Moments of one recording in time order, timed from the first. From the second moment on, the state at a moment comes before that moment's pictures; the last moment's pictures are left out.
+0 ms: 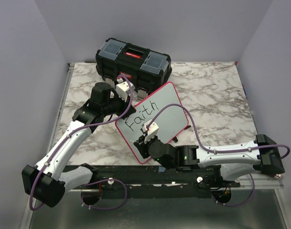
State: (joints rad) left arm -0.44 1.10 1.03 -0.45 0.44 0.04; right arm 1.49 1.33 0.92 0.02 0.66 0.46
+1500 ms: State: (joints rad) left arm -0.44 1.10 1.03 -0.45 0.44 0.04; right arm 1.49 1.40 0.95 -0.03 0.73 0.49
